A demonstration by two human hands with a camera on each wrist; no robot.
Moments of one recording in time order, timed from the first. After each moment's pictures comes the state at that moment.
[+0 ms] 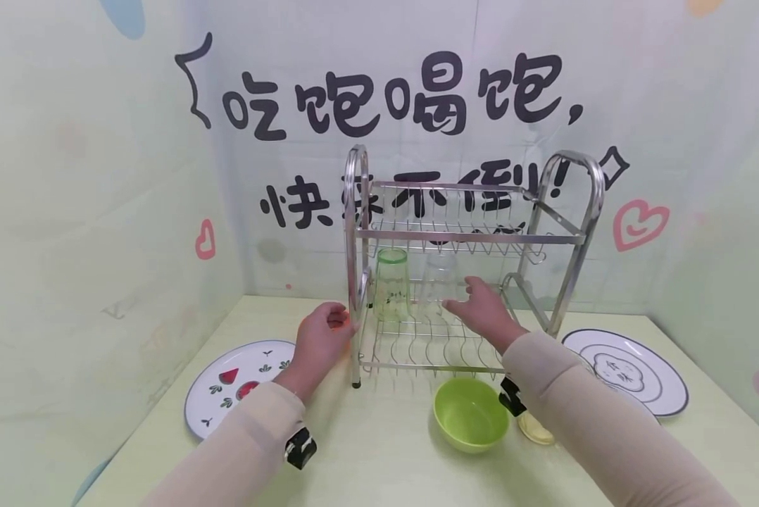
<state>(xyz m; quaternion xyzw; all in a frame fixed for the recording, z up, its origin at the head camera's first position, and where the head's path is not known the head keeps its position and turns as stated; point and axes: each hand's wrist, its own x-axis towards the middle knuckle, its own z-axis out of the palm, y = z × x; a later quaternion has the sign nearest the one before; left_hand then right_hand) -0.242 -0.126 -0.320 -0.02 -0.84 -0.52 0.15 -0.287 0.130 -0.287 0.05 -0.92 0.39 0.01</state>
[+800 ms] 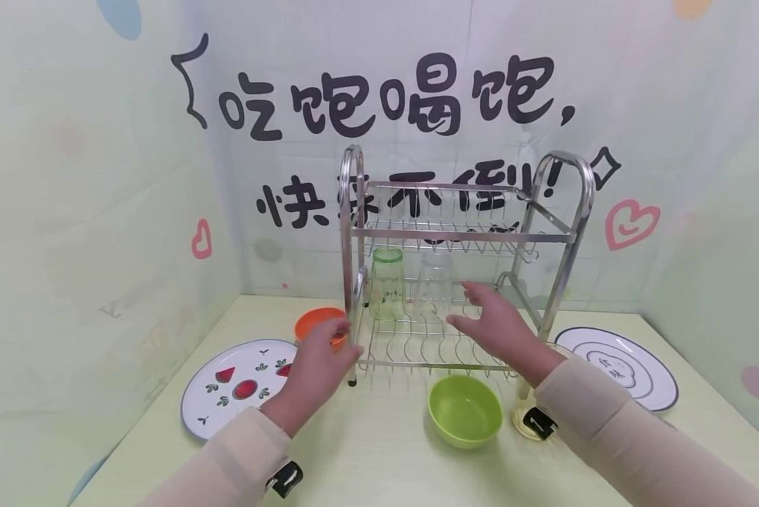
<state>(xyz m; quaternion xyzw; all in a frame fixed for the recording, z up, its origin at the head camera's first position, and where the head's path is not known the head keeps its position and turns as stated) -0.202 -0.119 -0.322 -0.07 -0.87 -0.46 0.14 -0.231 0.143 -0.270 0.13 -0.93 0.33 0.07</state>
